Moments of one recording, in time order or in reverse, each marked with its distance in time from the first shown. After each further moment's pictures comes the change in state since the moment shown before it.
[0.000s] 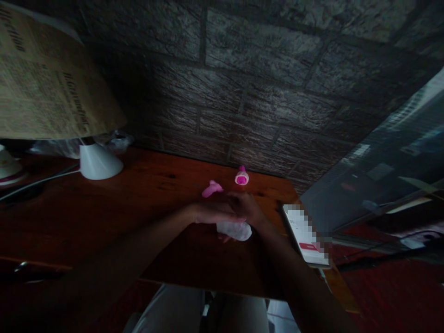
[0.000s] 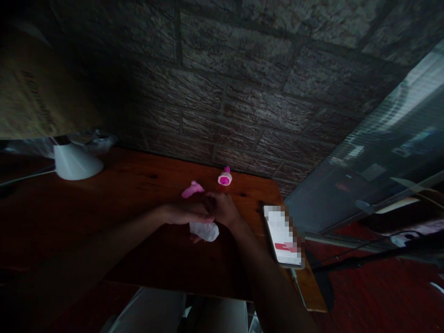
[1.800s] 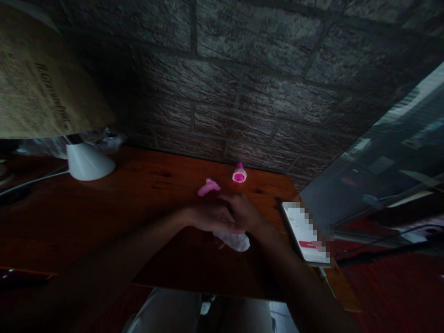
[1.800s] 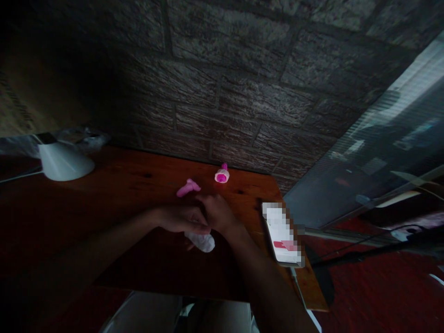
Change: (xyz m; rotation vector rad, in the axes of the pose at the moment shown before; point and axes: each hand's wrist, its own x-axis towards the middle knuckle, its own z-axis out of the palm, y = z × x) left_hand -0.001 0.002 0.005 0.174 -0.013 -0.048; right_hand -0.008 -0.023 -0.009 -0.045 -0.171 -0.154
